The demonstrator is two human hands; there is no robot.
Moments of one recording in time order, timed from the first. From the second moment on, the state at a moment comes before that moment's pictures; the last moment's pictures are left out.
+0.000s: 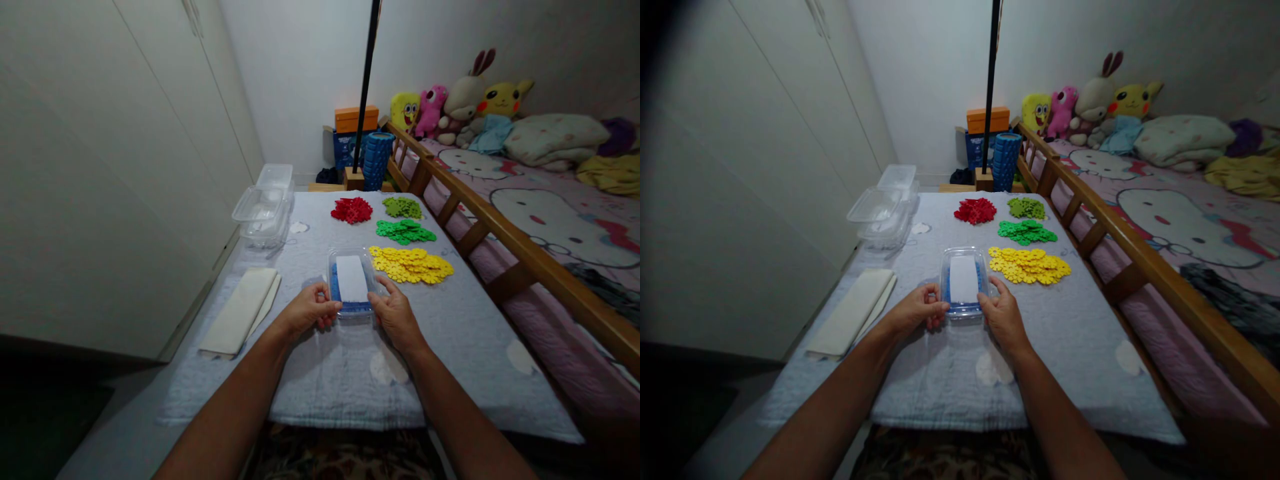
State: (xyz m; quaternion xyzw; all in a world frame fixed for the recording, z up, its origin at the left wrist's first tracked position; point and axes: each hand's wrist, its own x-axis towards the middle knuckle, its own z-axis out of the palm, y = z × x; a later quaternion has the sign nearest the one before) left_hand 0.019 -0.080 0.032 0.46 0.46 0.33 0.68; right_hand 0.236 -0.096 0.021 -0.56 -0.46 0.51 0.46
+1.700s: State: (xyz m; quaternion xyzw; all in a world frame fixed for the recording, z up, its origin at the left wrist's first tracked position) left_hand 0.028 -0.081 0.031 0.48 0.49 0.41 0.61; right_hand 0.258 -0.103 0.036 -0.61 -0.40 0.53 0.43
